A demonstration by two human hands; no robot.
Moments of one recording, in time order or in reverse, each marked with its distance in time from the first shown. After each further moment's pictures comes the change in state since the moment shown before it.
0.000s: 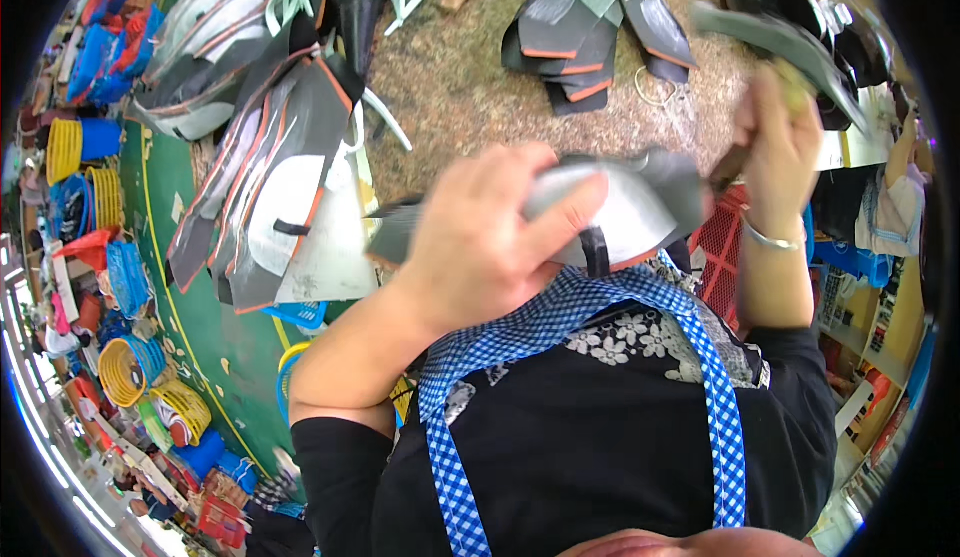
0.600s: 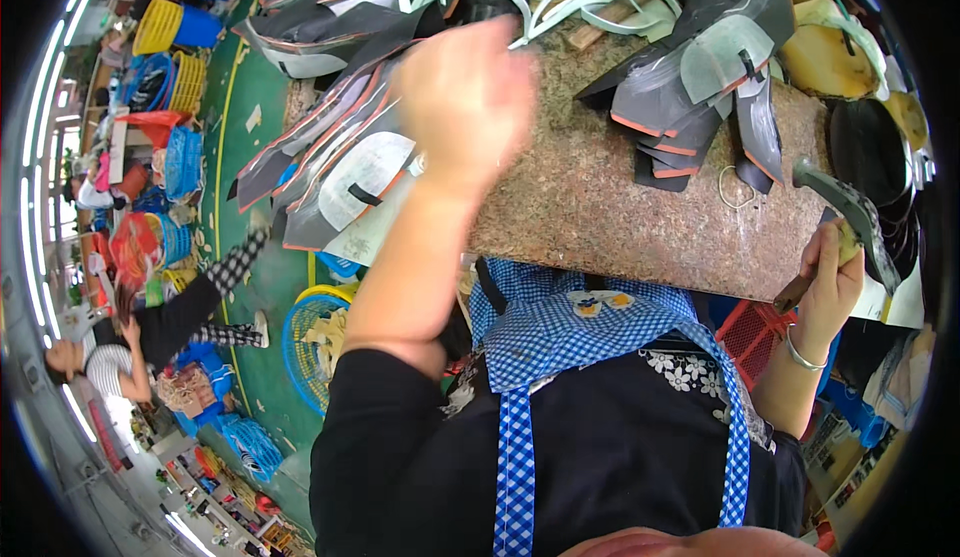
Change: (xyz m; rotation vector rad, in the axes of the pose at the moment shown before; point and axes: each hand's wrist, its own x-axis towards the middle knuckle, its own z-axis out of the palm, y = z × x) left_hand 0.027 -0.110 -0.008 0.709 0.588 -0.199; right_hand 0.021 0.043 -0.056 -0.034 -0.147 0.045
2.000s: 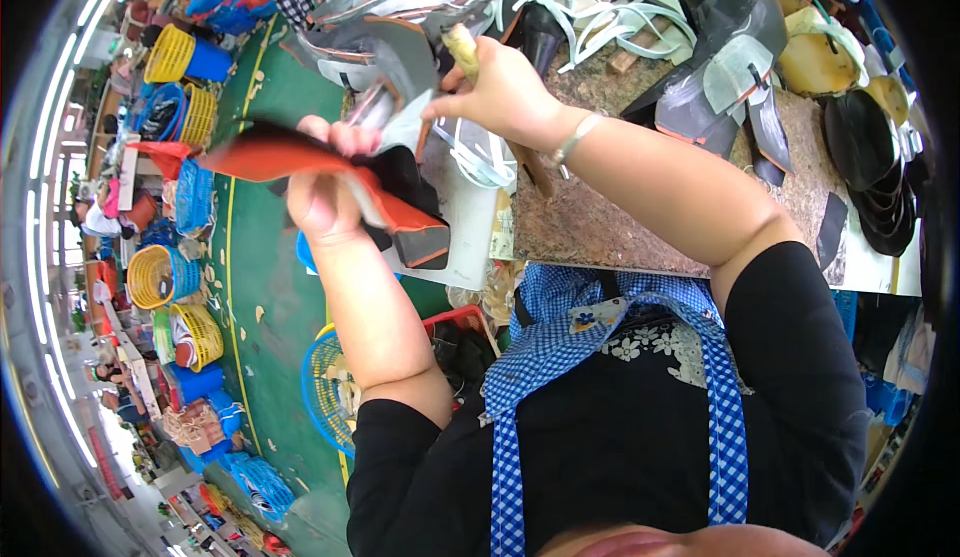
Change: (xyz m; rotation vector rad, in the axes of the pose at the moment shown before) left_hand -0.051 -0.151 -0.150 -1.952 -0.111 -0.633; right_hand 0.007 -0.094 0.376 -0.080 -0.721 -0.236
